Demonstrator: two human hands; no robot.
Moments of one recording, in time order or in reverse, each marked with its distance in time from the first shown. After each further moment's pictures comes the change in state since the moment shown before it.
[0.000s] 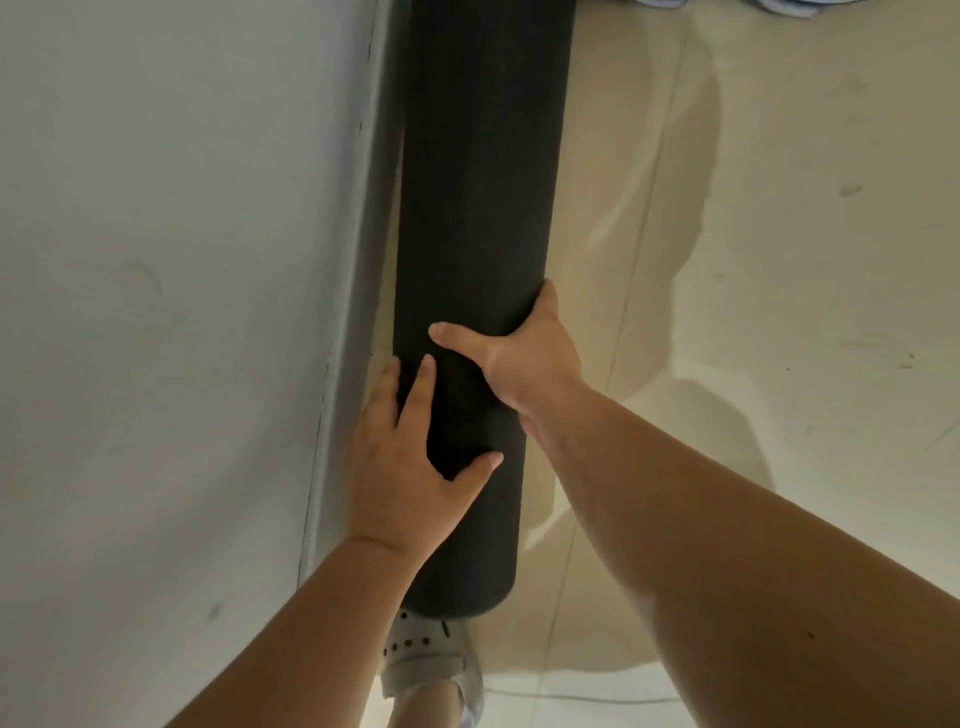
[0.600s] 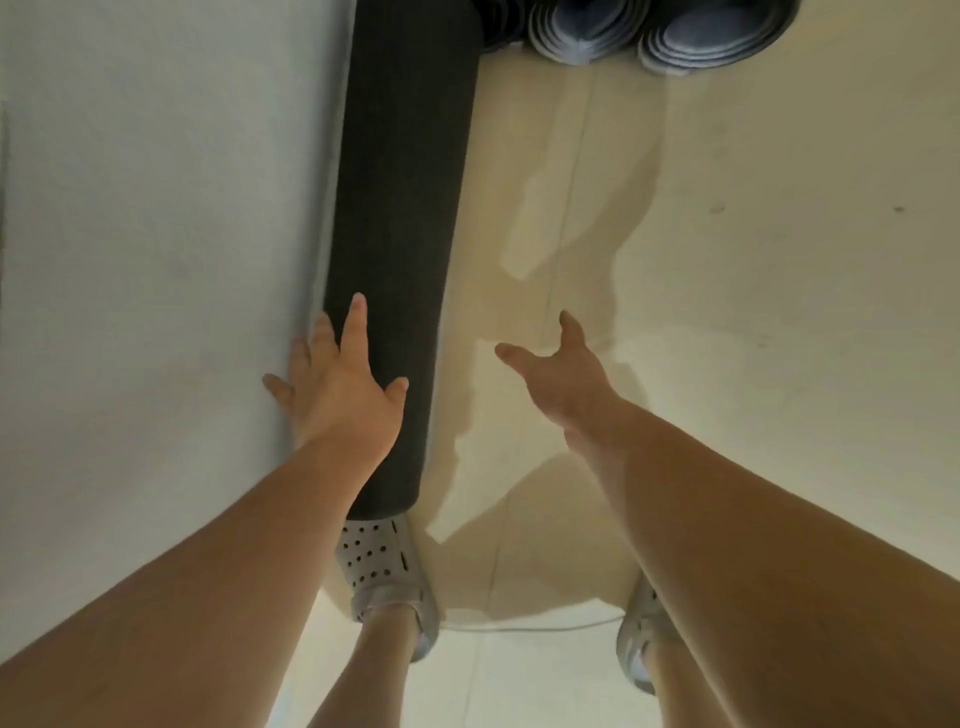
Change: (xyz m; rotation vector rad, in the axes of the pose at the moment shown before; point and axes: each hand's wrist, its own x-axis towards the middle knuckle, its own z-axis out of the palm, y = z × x) left_hand 0.004 0.051 -0.072 0.293 -0.048 -0.204; right_hand -0.091 0.012 -0.112 -0.059 -0.006 0.101
